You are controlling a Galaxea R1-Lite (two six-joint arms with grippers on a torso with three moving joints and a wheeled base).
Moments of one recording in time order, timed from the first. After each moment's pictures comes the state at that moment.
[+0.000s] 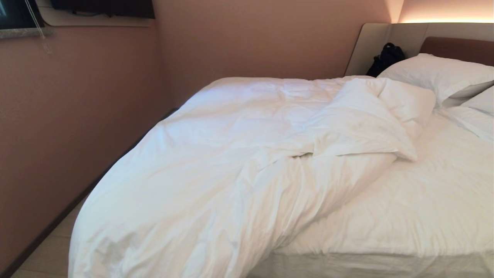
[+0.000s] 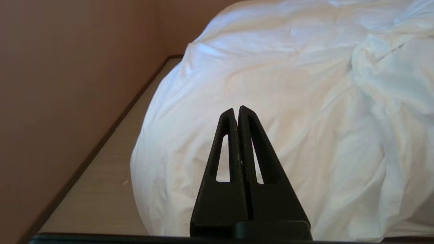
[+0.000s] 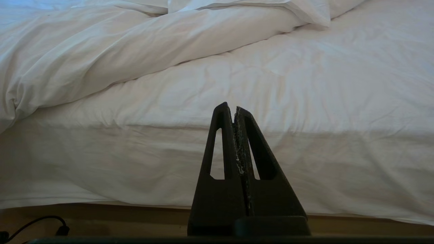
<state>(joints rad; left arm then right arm) 0.02 0.00 -0.10 -0.03 -0.03 0.09 -0.01 0.00 0.00 0.00 0.01 -0.02</state>
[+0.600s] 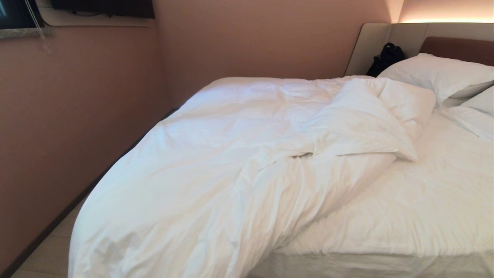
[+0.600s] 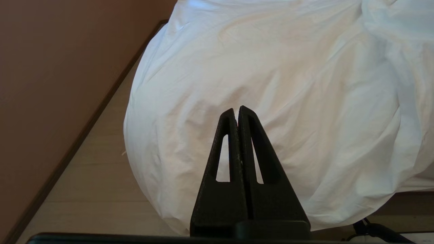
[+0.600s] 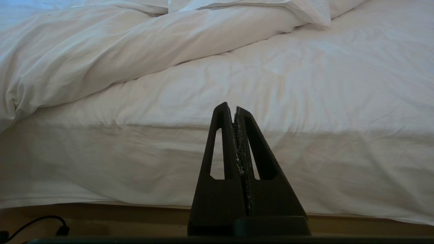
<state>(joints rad) 0.01 0.00 0.00 0.01 -0.04 0.12 -0.01 0.00 0.00 0.00 0.01 -0.02</state>
